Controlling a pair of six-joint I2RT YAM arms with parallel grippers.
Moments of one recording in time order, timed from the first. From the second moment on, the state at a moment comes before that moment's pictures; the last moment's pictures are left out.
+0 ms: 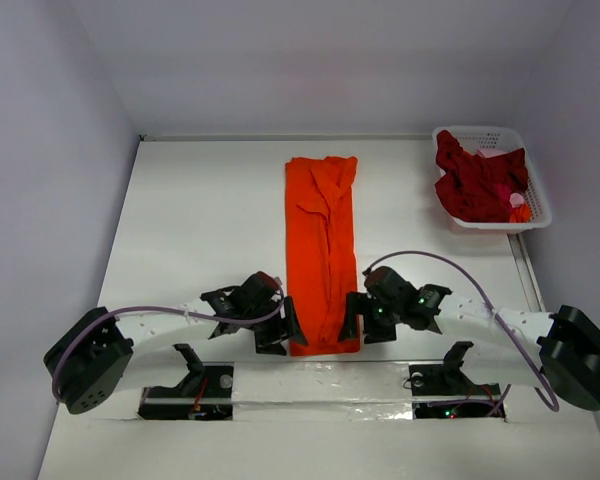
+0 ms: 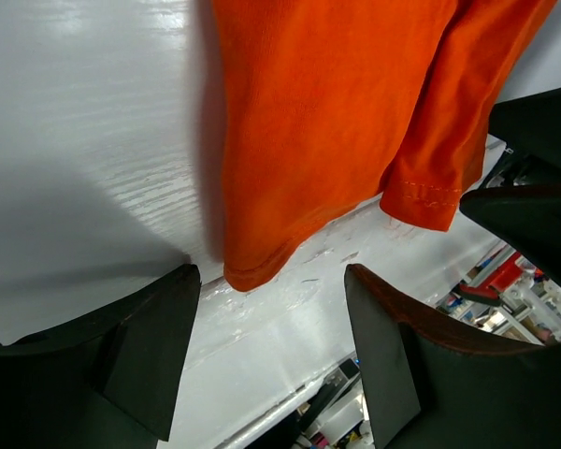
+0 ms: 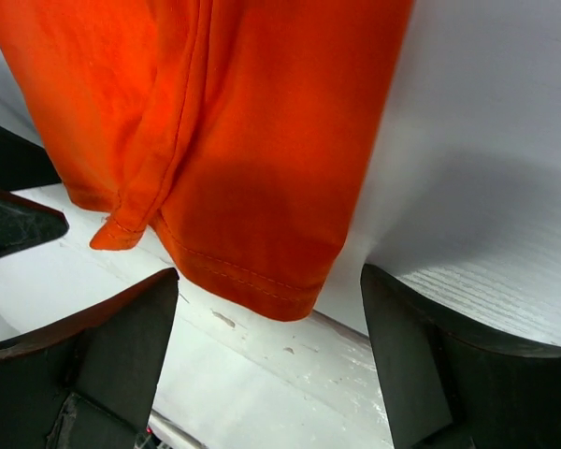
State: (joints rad) left arm -0.90 1.15 0.40 -0.28 0.35 -1.15; right arm 0.90 1.13 0.49 -0.39 -0.23 0.93
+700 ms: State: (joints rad) left arm -0.90 1.17 0.35 -0.17 0.40 -1.19; right arm 0.90 1.14 0.49 -0.38 -0.22 0.94
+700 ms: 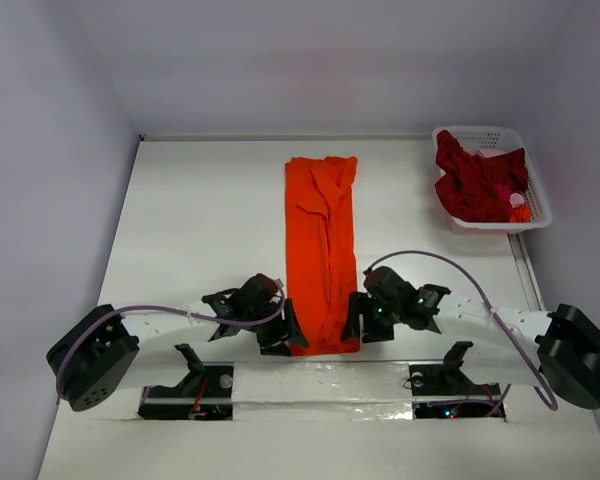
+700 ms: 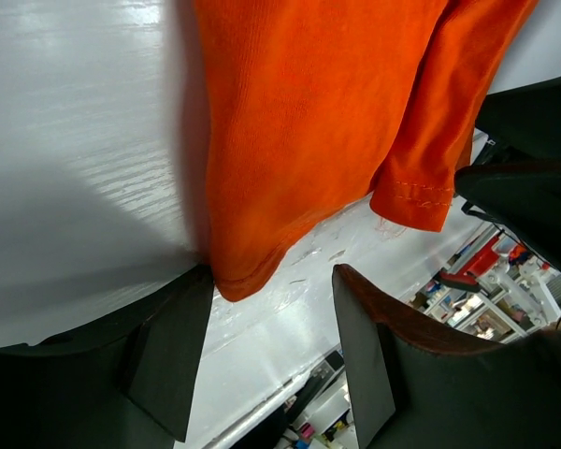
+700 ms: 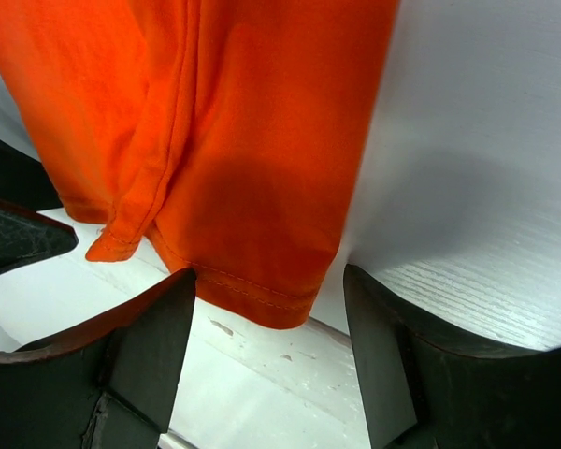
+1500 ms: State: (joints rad) left arm -0.90 1.14 0.35 -0.22 0.39 -1.19; right arm 0.90 1.15 0.49 -0.36 -0.23 0.94
